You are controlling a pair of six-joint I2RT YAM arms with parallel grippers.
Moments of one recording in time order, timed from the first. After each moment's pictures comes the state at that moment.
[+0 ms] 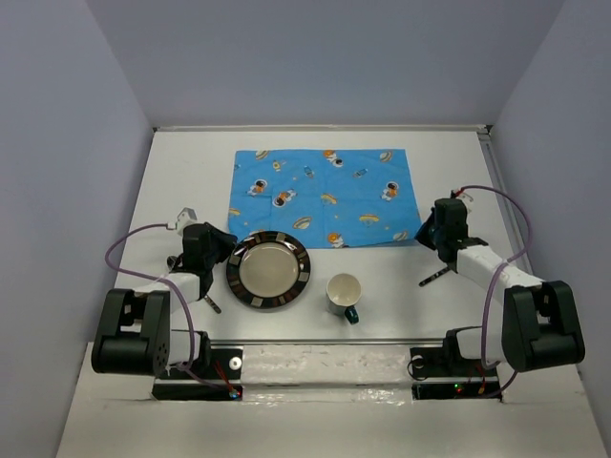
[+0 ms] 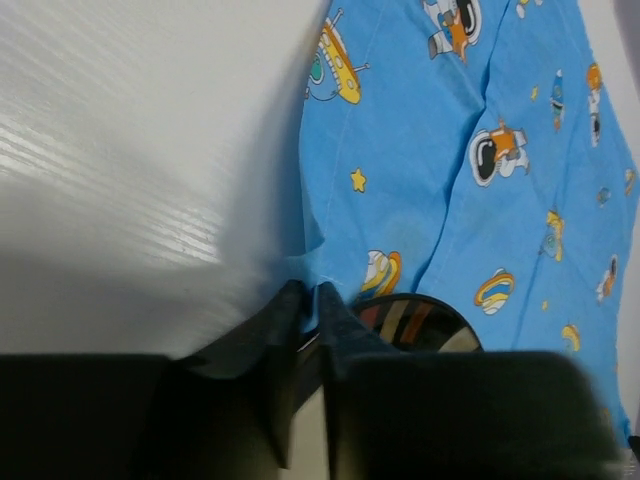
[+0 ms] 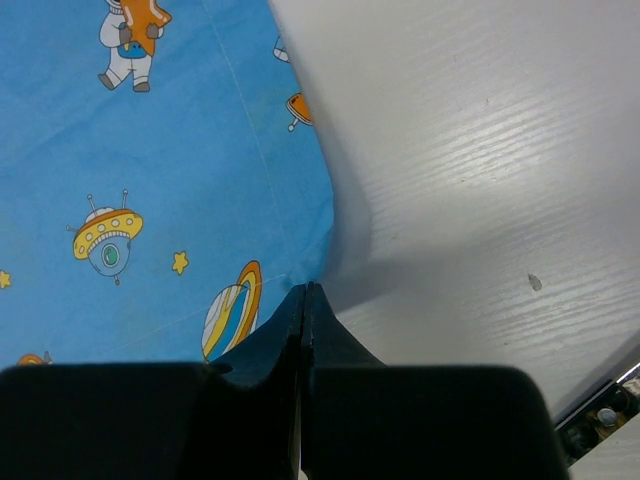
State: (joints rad) left arm -0.08 1.30 0.30 0.45 0.00 -0.87; right arm 0.12 1.30 0.59 -0.01 0.19 0.60
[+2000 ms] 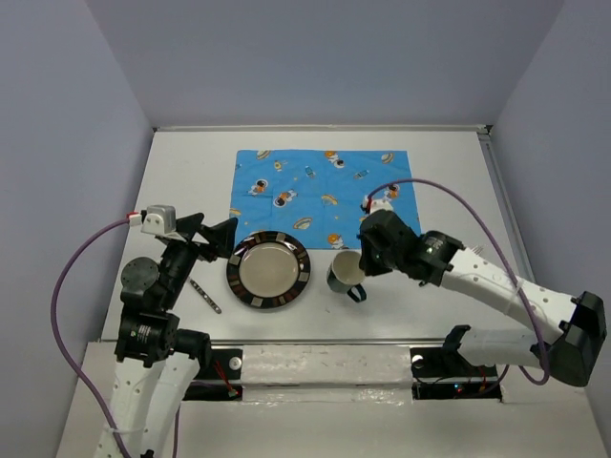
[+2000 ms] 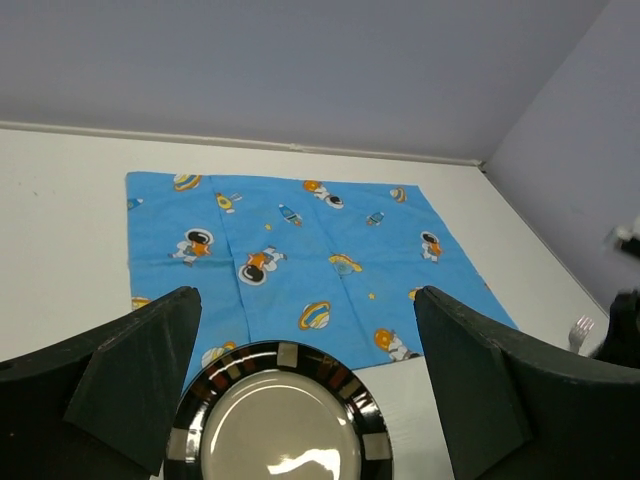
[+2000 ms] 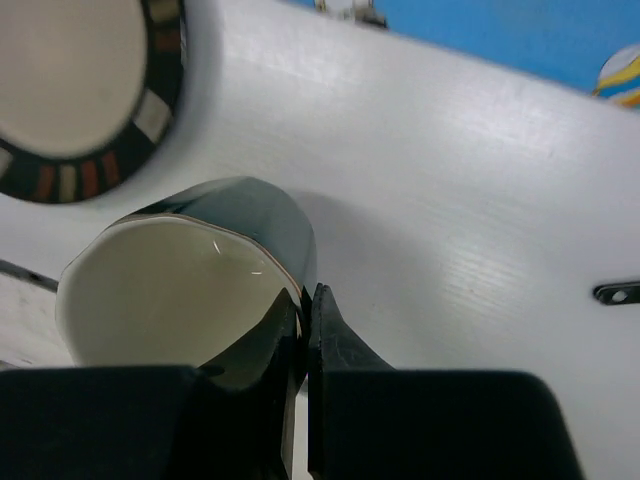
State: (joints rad) left arm -0.19 0.35 0.63 -0.20 0.15 -0.35; right arm 0.91 1.16 0.93 -0.72 0.23 0.60
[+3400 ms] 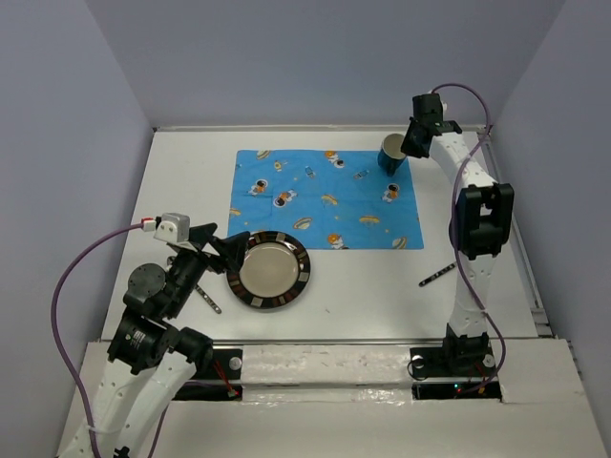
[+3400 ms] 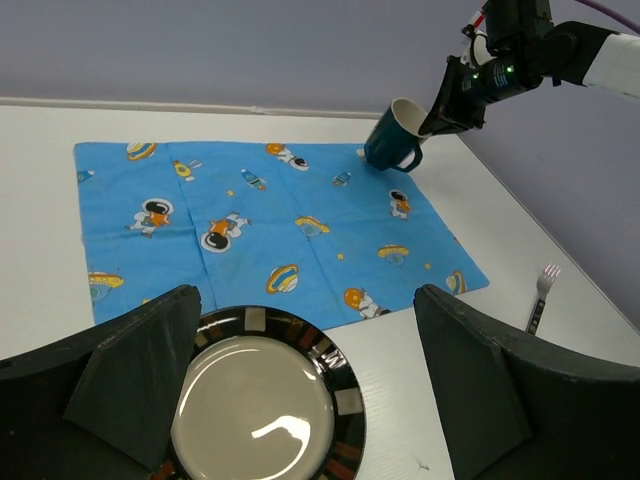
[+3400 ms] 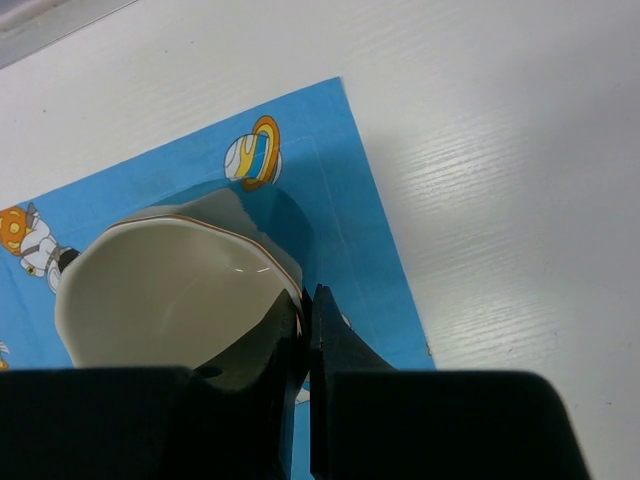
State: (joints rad) left arm -0.45 0.31 0.63 -0.28 0.00 -0.33; right arm 0.11 2.19 2.02 -0.62 0.22 0.43
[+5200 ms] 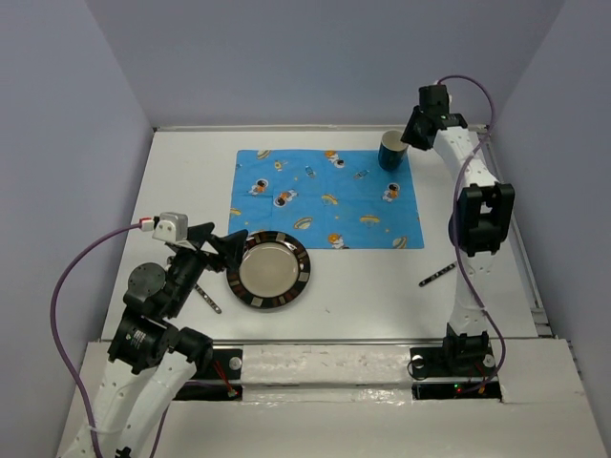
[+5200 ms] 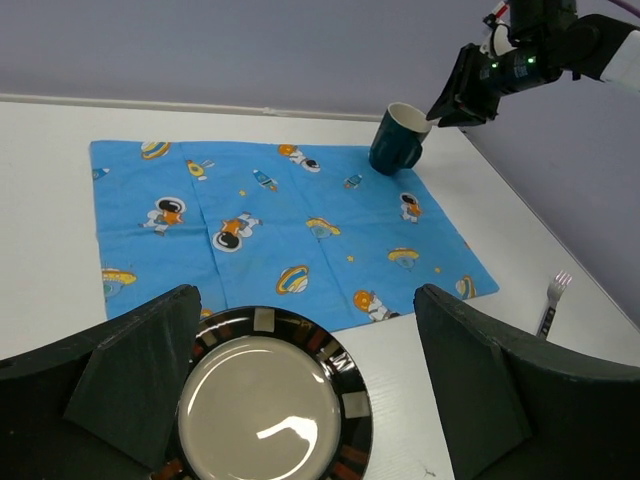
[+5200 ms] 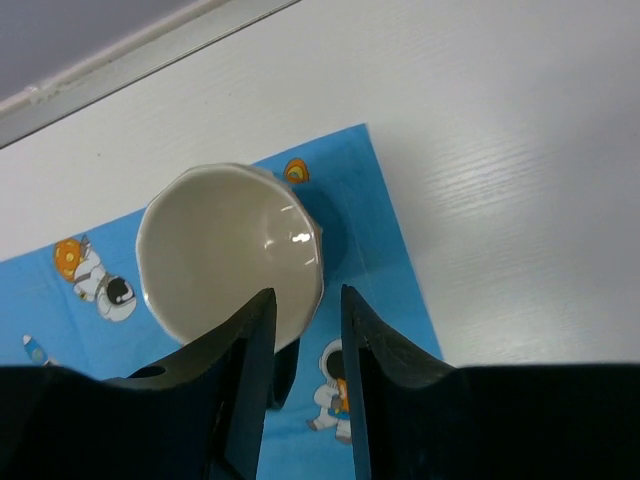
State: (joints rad) left arm -0.43 0.31 0.63 -0.28 -0.02 -0.33; right arm 0.09 2.27 2.16 -0.64 0.17 0.45
